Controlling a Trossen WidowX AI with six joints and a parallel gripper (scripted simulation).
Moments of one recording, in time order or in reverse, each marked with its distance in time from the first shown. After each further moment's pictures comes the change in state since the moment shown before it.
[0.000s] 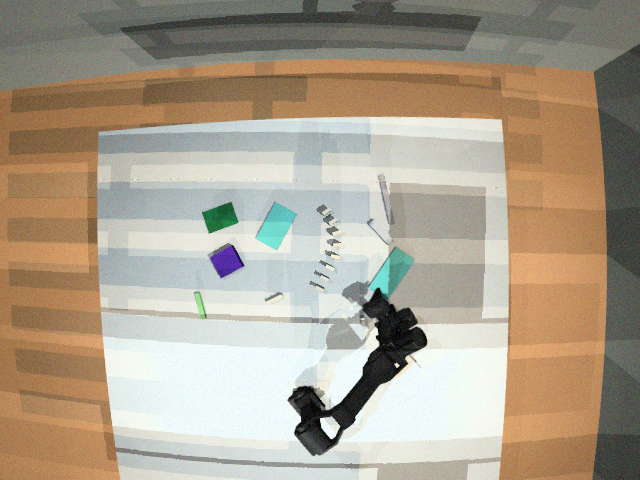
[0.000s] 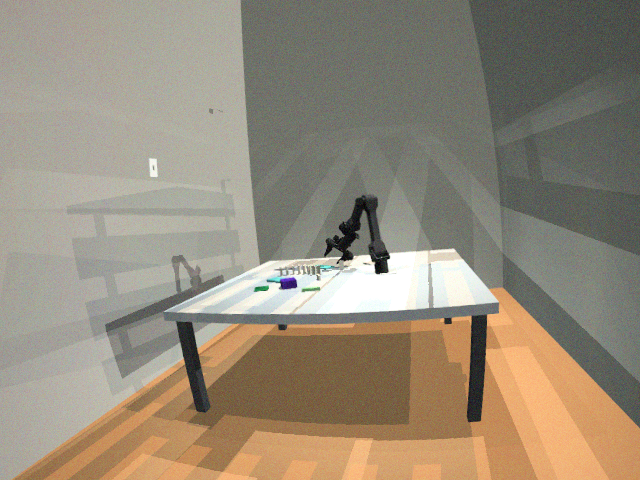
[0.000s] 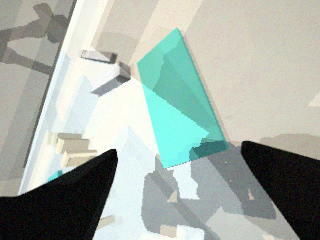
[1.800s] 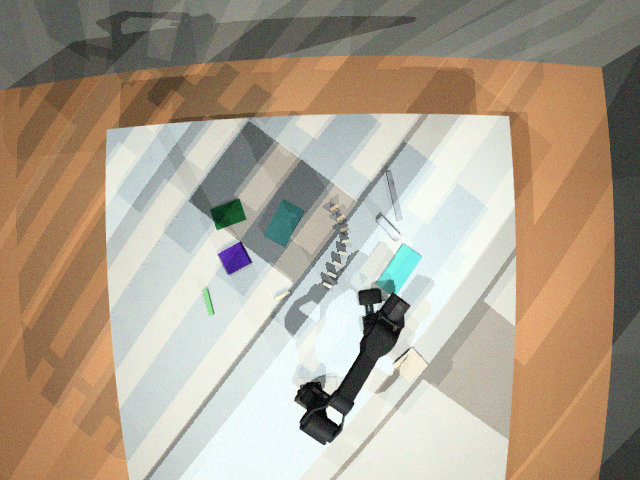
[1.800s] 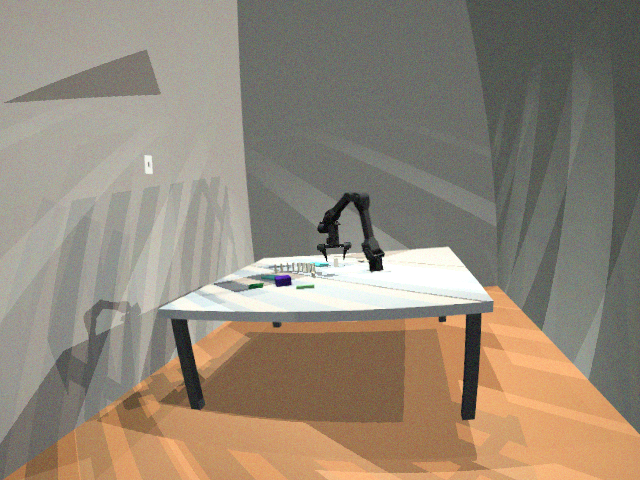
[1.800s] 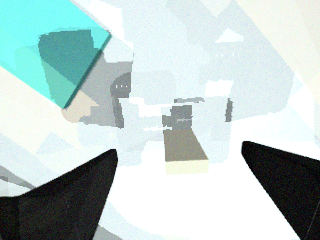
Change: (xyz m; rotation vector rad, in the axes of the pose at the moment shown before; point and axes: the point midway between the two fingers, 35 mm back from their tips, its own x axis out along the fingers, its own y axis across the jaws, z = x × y) arm -0.032 0.001 -0.072 0.395 0.280 -0.736
